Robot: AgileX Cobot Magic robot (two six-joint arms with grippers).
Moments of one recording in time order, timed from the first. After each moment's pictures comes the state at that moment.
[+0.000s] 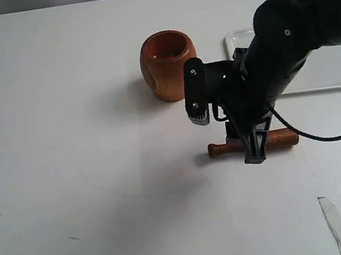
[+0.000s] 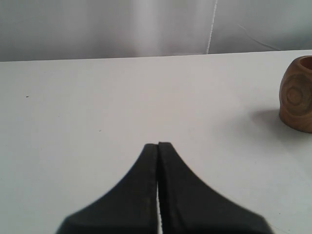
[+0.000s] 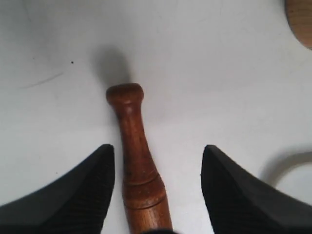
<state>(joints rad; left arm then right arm) 0.02 0.00 0.00 0.07 0.44 0.35 0.76 1.70 -0.95 0.04 0.68 -0.87</state>
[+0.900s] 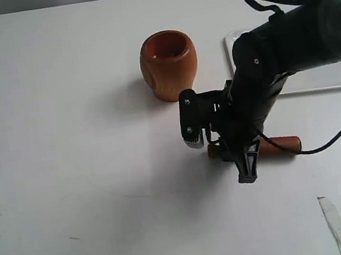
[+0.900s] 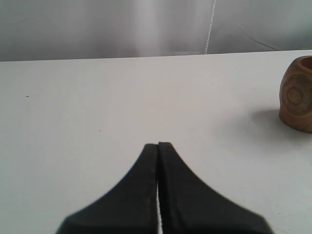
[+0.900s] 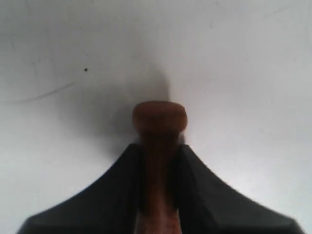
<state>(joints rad) 0.02 0.00 0.00 0.07 0.44 0.35 0.76 1.87 -0.95 0.12 0.63 -0.95</state>
